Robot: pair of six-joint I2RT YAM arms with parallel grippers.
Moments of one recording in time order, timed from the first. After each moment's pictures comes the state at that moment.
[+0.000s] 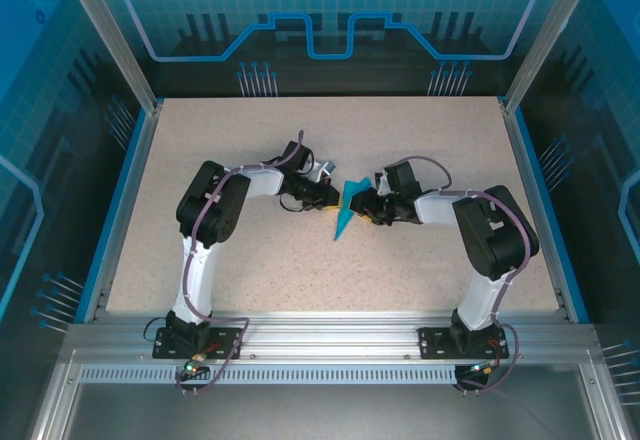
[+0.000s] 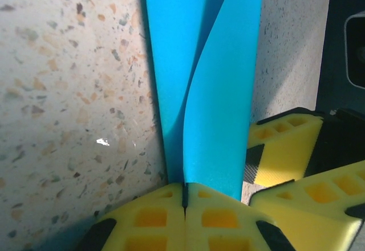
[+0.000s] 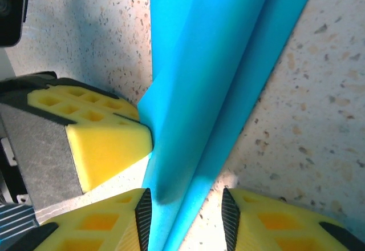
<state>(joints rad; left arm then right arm) -0.40 2.22 1.37 -0.20 0.86 -0.50 0.36 1.79 0.85 0.03 -0.50 0.79</state>
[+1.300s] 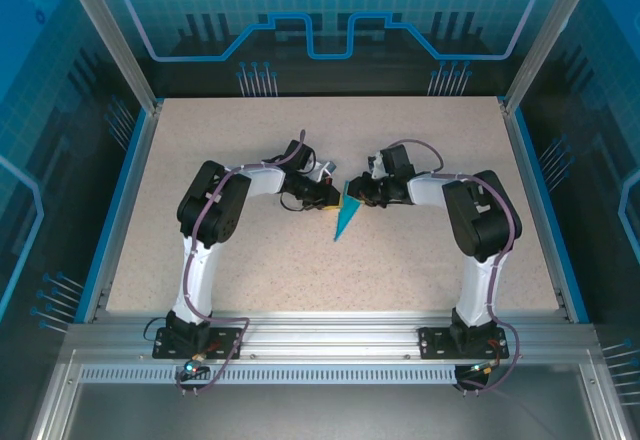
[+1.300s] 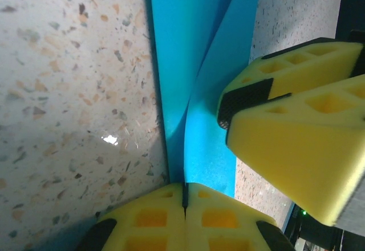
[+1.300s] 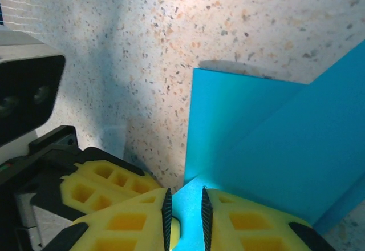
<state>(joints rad) -0.40 2.22 1.40 -0.25 0.82 -0.48 0.33 1.97 1.07 -0.02 -0.55 0.70</state>
